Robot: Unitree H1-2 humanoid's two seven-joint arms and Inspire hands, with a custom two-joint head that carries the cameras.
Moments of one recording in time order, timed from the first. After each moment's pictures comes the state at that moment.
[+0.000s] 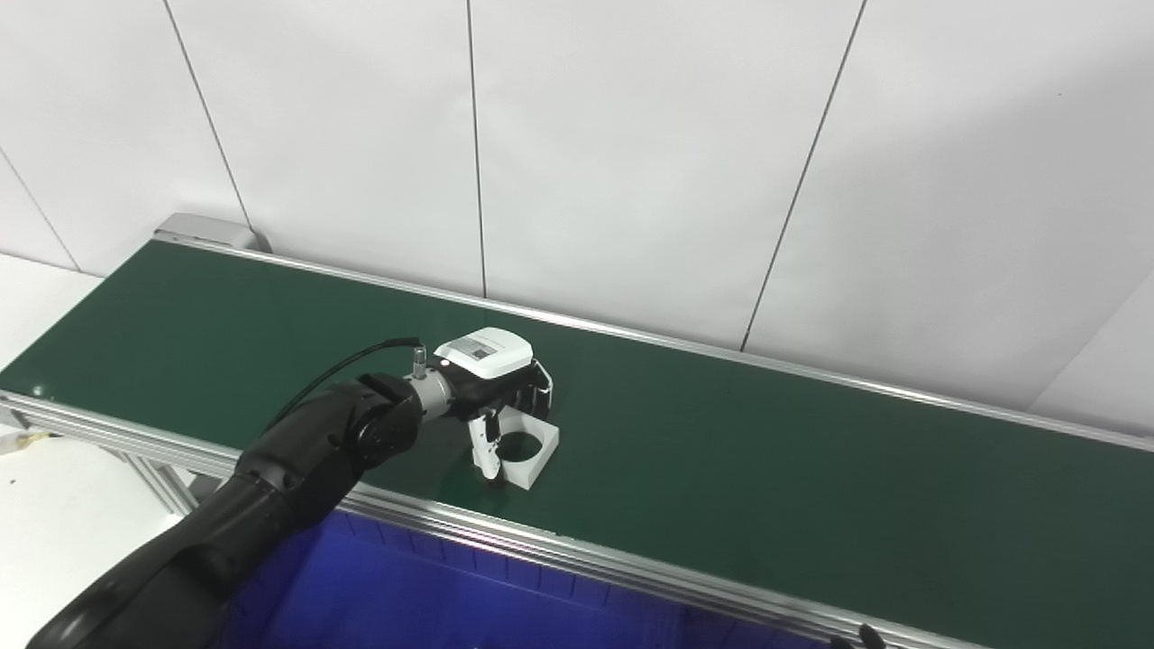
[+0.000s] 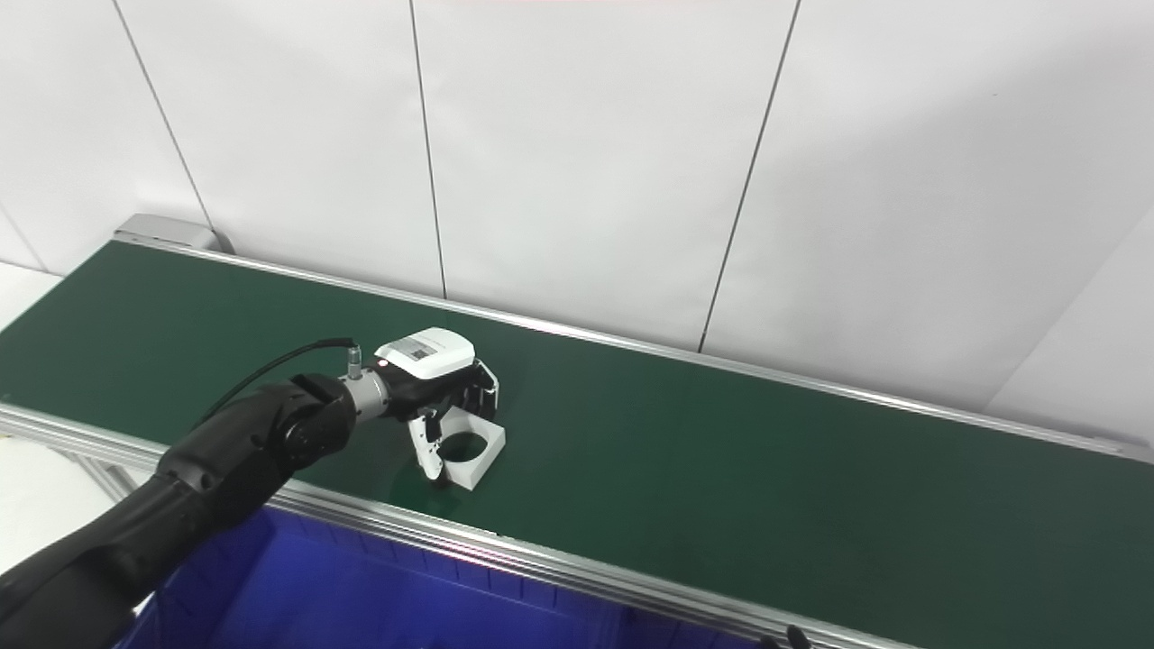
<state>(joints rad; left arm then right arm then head) -0.57 0.46 -0.45 0.54 0.77 -0.29 -0.21 0.43 -0.15 0.33 -0.01 -0.14 -0.41 -0.37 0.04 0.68</state>
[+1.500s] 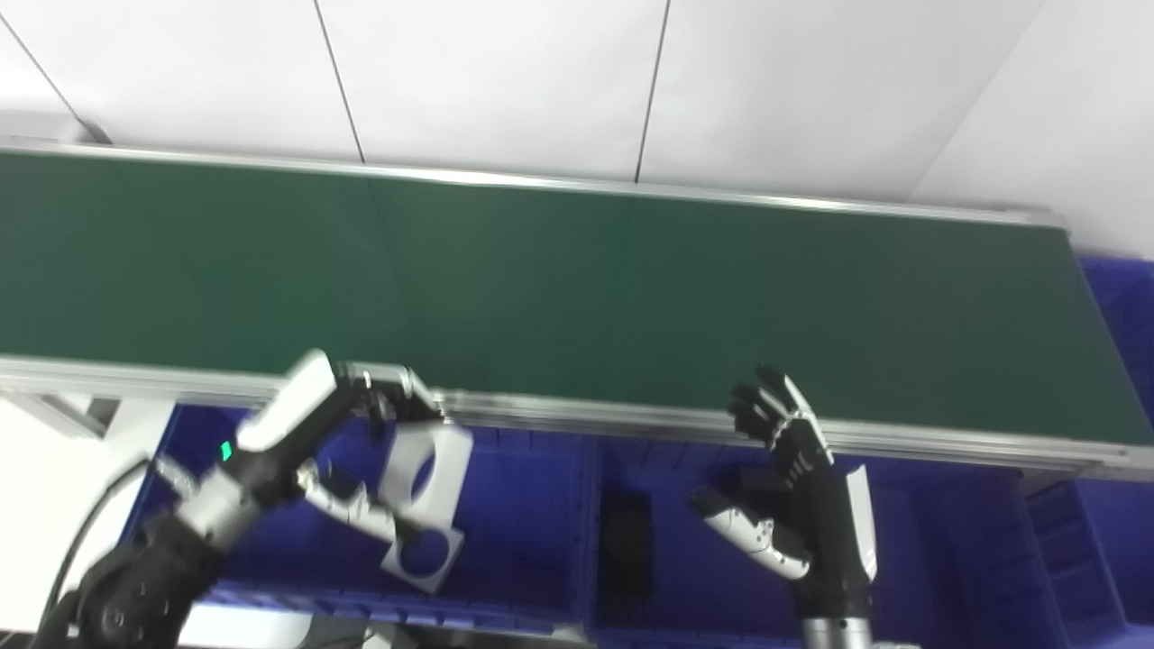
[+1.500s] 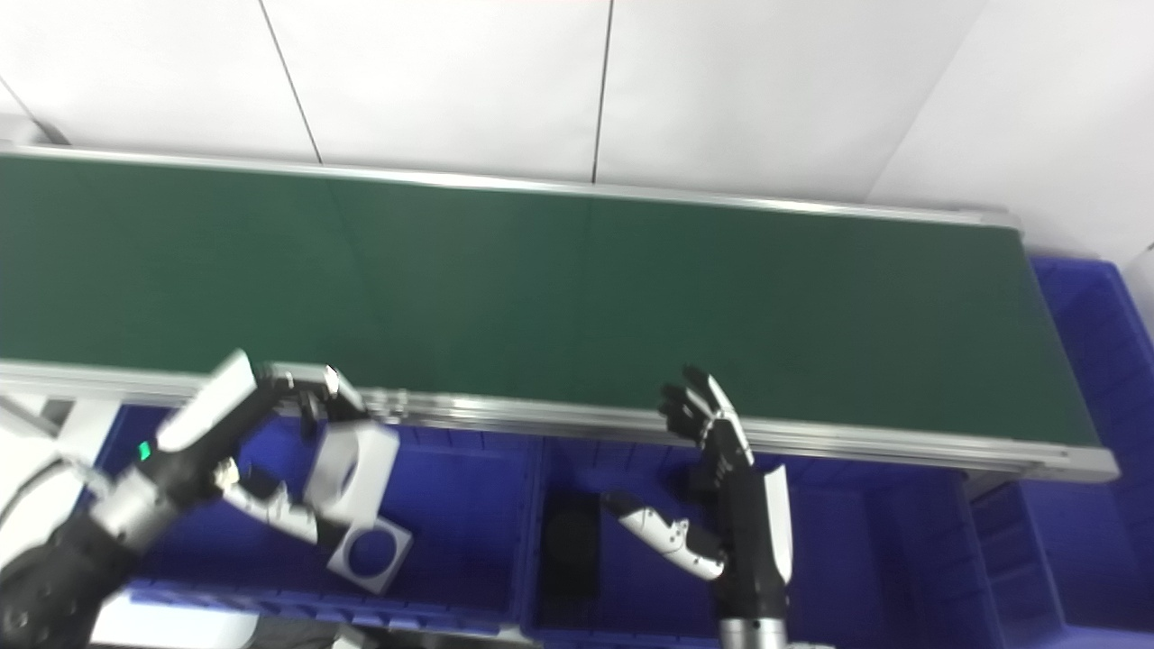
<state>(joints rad) 0.13 0.46 -0.22 -0.12 0.32 -0.35 -0.32 0.49 -0.04 0.19 -0.19 -0.20 -0.41 -0.20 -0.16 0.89</state>
